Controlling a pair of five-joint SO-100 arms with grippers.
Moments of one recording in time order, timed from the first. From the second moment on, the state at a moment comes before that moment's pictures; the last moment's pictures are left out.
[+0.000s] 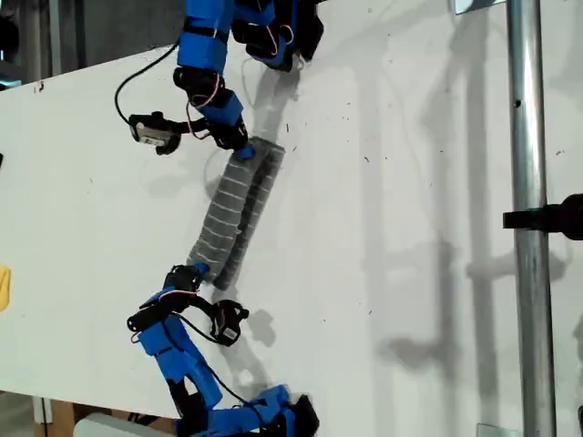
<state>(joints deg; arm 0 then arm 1) -35.9 65.1 58.0 77.8 -35.9 17.4 123.2 129.5 62.2 52.7</state>
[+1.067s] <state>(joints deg) -46.9 58.2 55.8 88.1 -36.8 23.9 133.6 140.0 67.2 58.0</state>
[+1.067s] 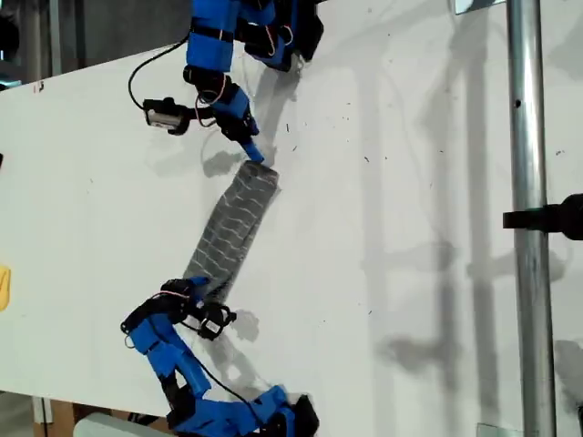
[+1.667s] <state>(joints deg) -29.7 114.3 85.0 90.9 -41.9 3.2 172.4 140.1 89.6 81.3</state>
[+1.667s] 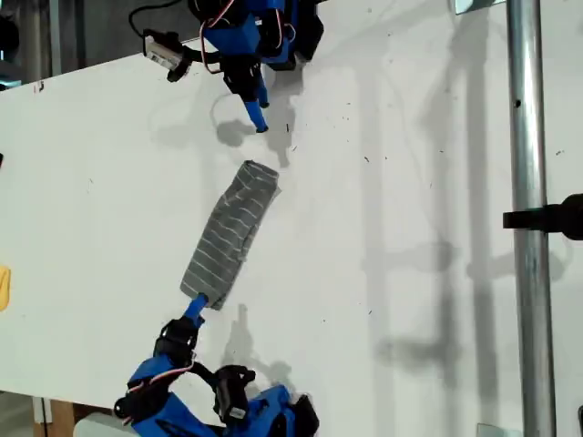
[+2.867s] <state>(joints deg) 18.5 198.7 178.4 72.9 -88.9 -0.5 156.3 142.3 88.7 95.3</state>
